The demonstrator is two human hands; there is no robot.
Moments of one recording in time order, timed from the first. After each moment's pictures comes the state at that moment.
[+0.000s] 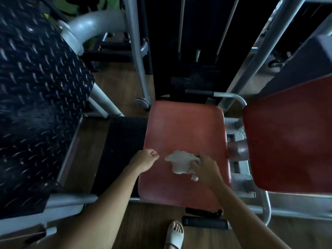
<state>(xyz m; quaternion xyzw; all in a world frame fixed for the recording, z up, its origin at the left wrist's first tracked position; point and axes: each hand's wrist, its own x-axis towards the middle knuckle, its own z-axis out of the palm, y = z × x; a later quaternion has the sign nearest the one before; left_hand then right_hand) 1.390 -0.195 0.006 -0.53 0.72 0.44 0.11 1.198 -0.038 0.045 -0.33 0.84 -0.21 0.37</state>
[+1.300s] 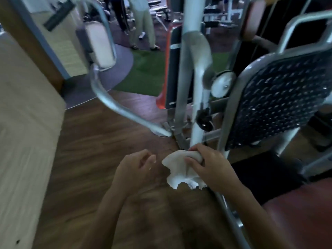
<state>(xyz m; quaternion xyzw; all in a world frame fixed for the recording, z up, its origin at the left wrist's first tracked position) 1.871 0.293 0.323 -0.83 0.44 0.12 -0.32 1.675 0.128 0.327 -0.89 0.31 -0.15 0.31</state>
